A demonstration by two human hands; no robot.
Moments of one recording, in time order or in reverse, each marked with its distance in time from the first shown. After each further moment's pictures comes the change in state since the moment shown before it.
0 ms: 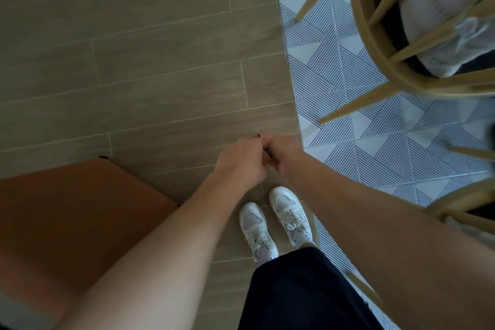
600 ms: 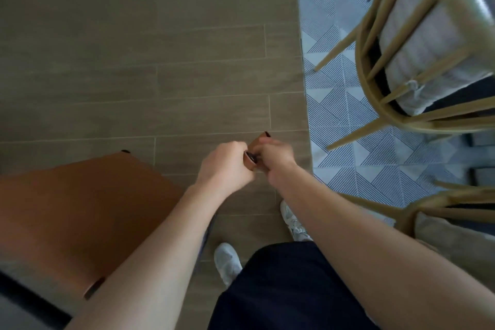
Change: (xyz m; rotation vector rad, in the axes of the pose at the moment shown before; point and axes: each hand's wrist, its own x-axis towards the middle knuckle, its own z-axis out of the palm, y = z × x) left_hand -0.181 -0.061 -0.081 -0.247 0.241 -0.061; right_hand -0.182 0.022 0.068 -0.009 -0.049 -0.192
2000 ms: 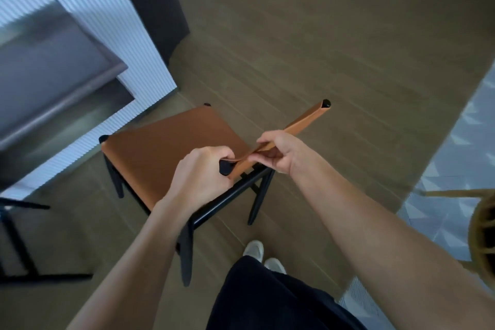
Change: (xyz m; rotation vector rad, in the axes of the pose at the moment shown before) left_hand -0.426 -0.179 -0.080 -0.285 0.753 -0.364; right_hand -0.344 0.101 0.190 -0.670 -0.676 0.185
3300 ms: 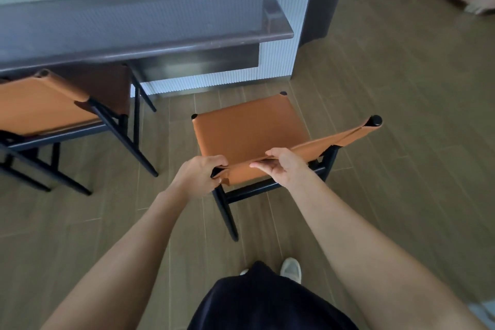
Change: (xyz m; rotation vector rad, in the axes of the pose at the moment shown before) left_hand -0.261 -0.183 -0.008 -0.055 0.127 -0.452; right_hand -0.040 0.221 0.166 -0.198 -0.199 0.036
